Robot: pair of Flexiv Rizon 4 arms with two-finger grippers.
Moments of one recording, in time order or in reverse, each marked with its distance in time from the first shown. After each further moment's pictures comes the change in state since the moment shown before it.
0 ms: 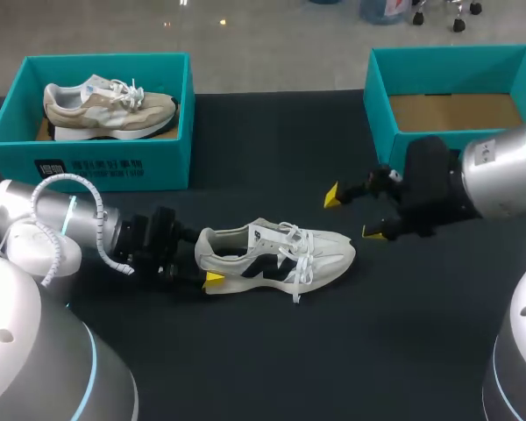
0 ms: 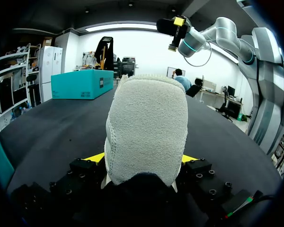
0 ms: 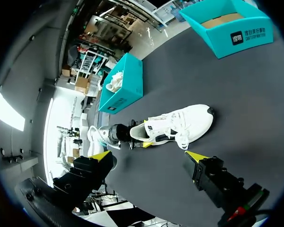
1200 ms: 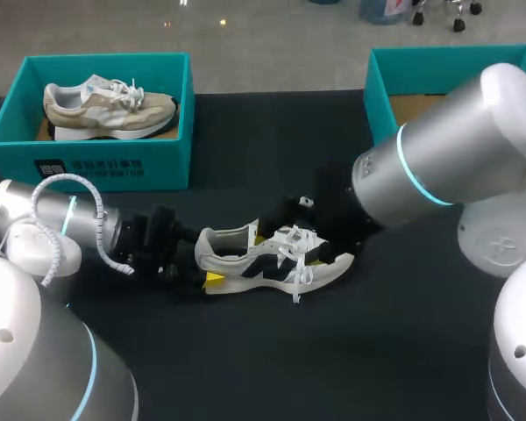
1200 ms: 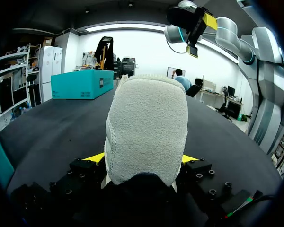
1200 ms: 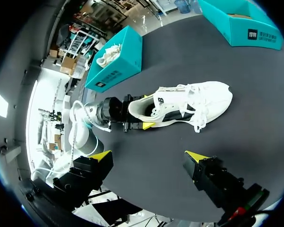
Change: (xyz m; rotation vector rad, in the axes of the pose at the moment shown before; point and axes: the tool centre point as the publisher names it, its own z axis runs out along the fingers) left arm 0.000 0.000 0.000 0.000 0.000 0.000; right arm 0.040 -0.061 0.077 0.124 -0.182 -0.075
